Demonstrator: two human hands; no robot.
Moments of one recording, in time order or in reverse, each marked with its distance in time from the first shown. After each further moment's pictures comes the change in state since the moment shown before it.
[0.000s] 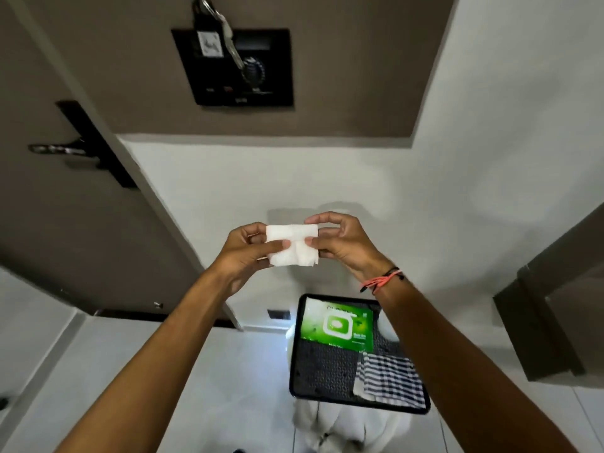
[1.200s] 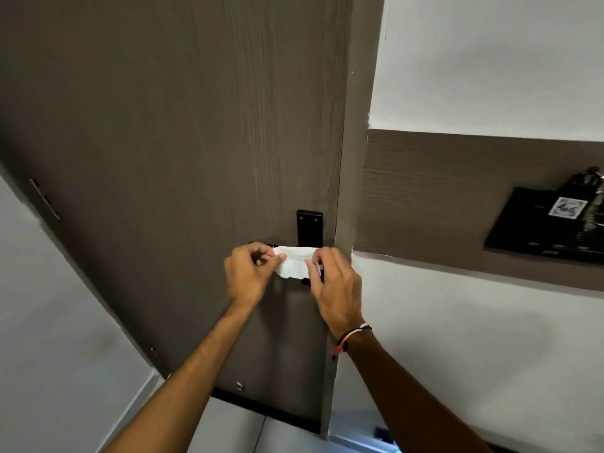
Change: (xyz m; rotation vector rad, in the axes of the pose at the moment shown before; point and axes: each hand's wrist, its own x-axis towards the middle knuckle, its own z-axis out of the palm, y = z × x) left_hand 0.036 0.150 -0.379 0.503 0.731 0.499; right_hand 0.209 -0.052 0.411 -0.848 0.500 -0.881
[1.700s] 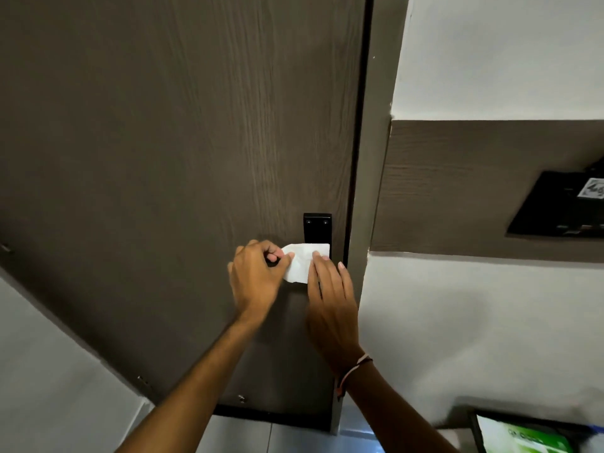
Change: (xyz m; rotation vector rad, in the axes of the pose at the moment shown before) left_hand 0.035 -0.009 0.000 0.218 -0.088 0.118; right_hand -0.037 -0.004 0.062 -0.536 0.062 -0.190
